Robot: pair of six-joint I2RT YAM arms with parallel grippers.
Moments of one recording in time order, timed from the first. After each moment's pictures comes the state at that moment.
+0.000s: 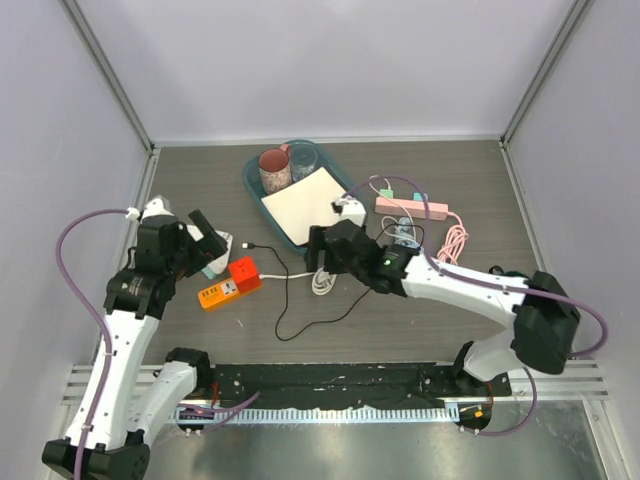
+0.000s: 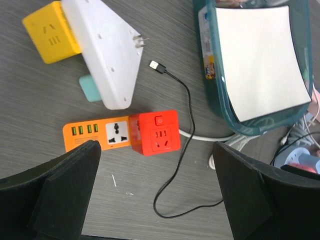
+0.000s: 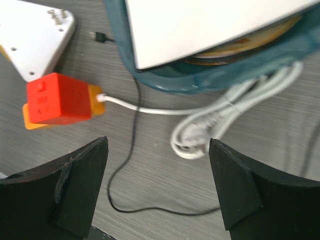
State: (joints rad) left arm -0.18 0.79 0.97 -0.84 -0.13 -0.64; right arm 0.97 1.39 1.00 -0.27 0.37 0.72
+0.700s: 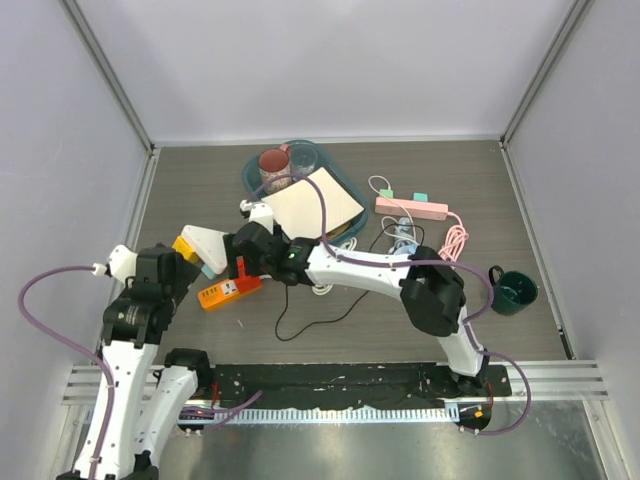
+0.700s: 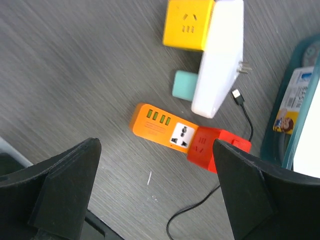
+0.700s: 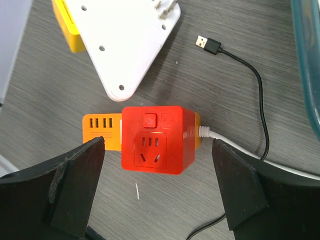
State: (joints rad) left arm -0.10 0.63 0.84 -1.06 -0.43 -0.95; right arm 1.14 2.02 1.65 -0.29 0.33 0.70
